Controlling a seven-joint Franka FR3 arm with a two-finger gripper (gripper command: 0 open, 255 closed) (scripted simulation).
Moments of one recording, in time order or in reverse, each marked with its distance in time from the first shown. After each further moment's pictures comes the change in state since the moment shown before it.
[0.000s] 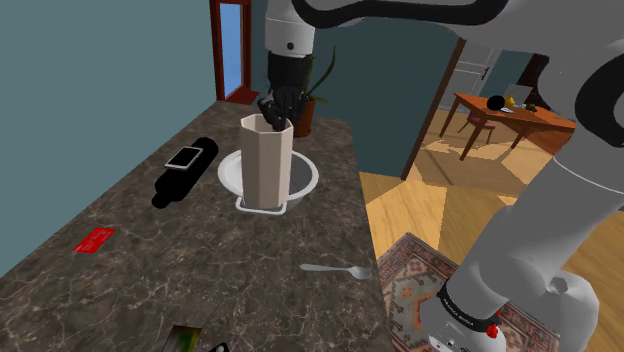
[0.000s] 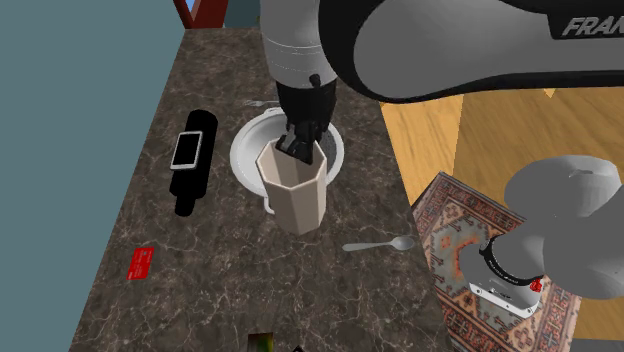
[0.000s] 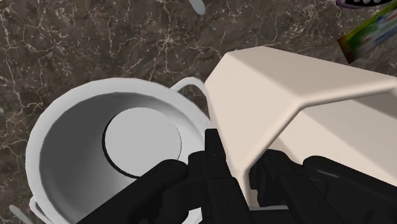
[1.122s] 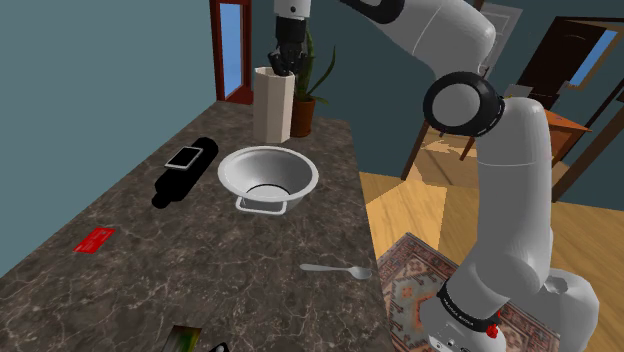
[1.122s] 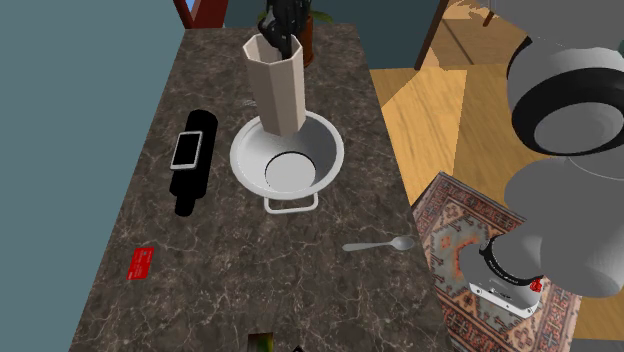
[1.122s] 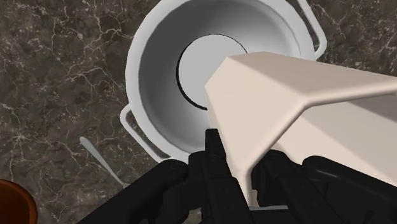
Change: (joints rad) arm -0.062 0.567 -0.117 0.913 -0.158 -0.360 -0.251
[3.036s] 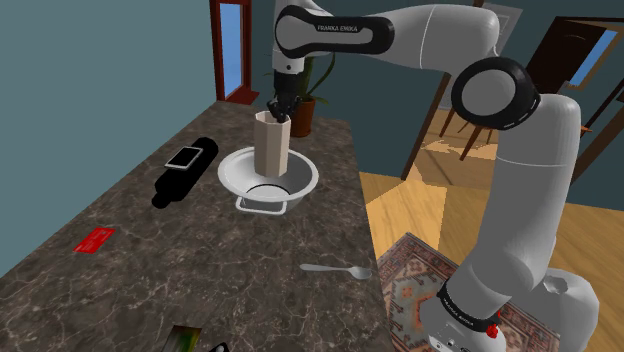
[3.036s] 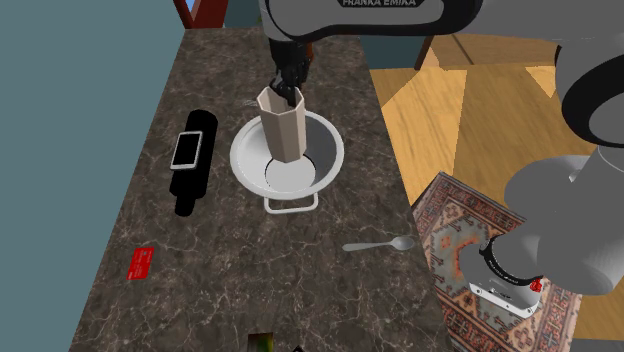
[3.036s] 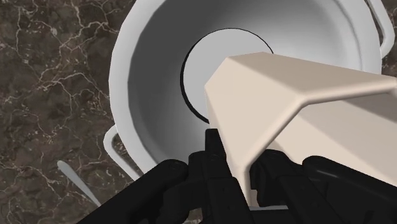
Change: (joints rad) arm -0.083 -0.157 0.000 -0.588 0.041 0.428 -0.012
